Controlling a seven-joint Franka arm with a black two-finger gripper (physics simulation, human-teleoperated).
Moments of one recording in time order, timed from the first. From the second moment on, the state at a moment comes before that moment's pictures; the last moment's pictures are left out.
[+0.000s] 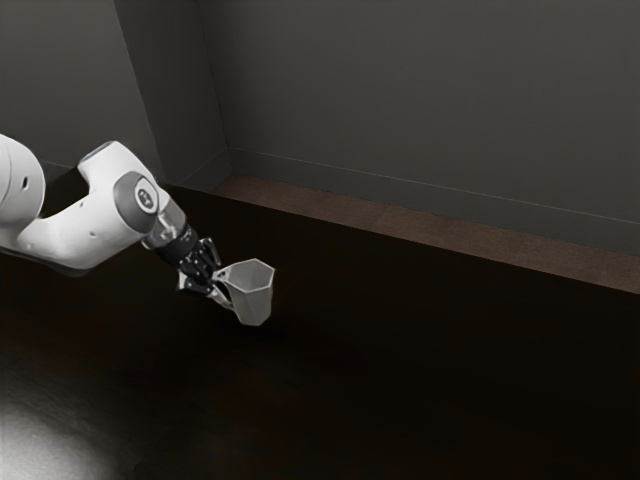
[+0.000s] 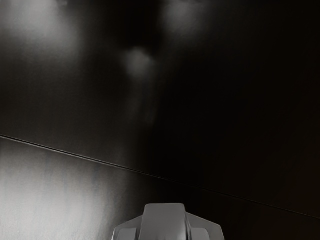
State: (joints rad) arm -0.02 0.20 0.19 -2.13 -0.64 2.37 -1.29
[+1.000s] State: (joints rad) arm 0.03 0.25 0.20 -2.20 -0.82 2.43 -0.92
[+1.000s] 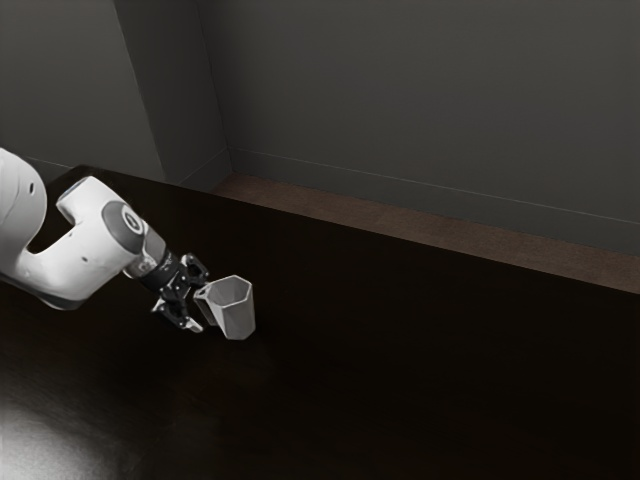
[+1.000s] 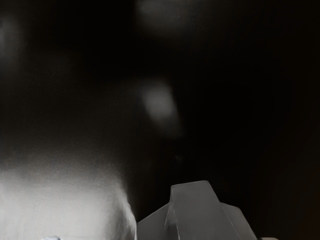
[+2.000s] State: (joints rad) arm 0.10 0.12 0.33 -2.15 -0.62 2.38 -0.78
